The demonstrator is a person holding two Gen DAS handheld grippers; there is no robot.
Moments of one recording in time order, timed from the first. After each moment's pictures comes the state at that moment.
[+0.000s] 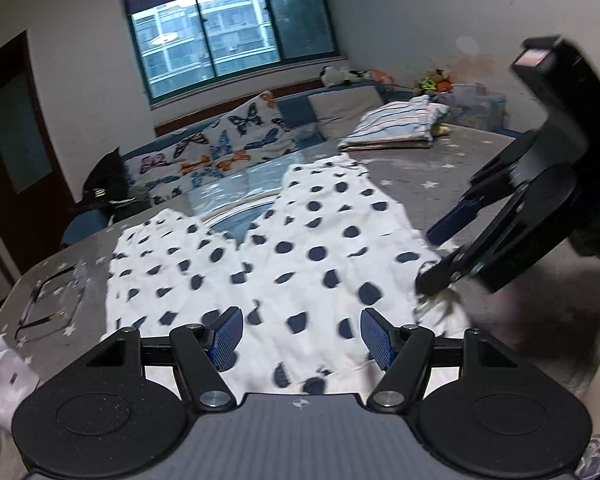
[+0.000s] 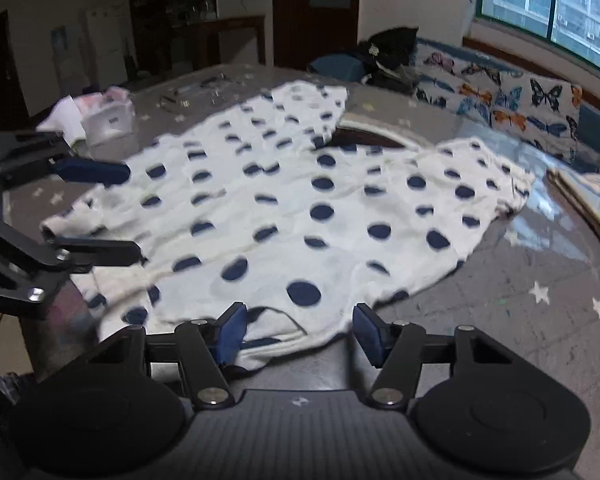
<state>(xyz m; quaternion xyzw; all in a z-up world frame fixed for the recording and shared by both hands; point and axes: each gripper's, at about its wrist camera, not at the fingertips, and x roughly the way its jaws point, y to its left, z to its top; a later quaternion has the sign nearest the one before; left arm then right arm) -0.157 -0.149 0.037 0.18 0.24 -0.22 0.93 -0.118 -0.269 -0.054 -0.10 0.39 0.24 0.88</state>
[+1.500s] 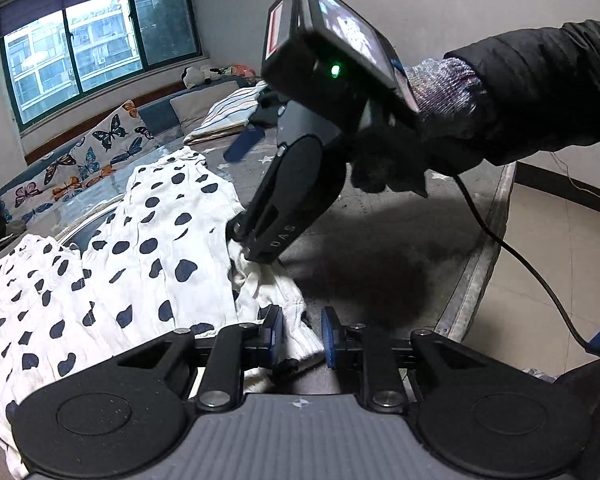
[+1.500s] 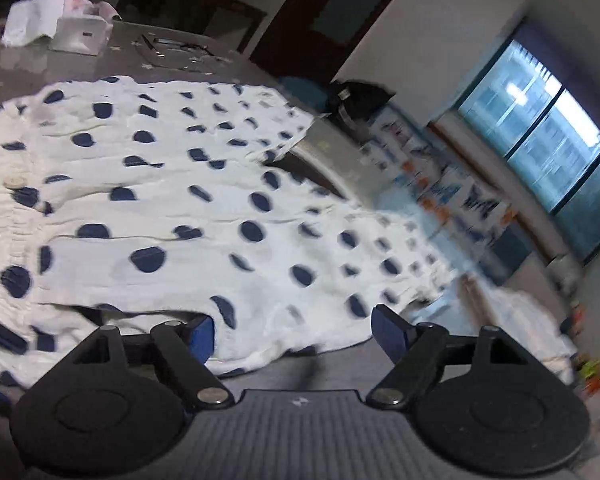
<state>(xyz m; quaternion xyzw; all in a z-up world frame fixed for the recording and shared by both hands) -0.187 -0.186 0.001 0.21 0.25 -0.41 0.85 -0.115 -0.234 -0.068 -0.32 0.28 0.15 0.89</state>
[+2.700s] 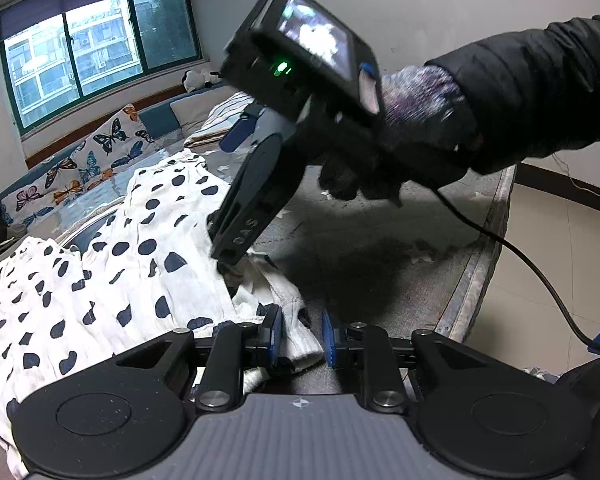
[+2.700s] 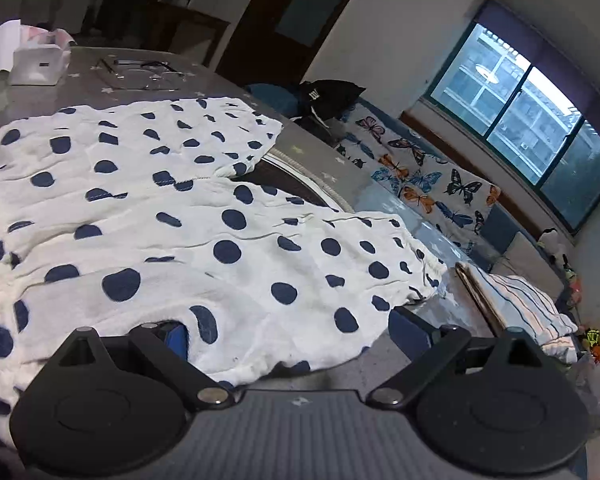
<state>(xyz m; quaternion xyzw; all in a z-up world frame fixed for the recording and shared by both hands) -0.189 -0.184 -0.004 0.22 0.24 -0.41 0.85 -0.101 -0.237 -0.069 -0.28 0.28 0.11 0.91</state>
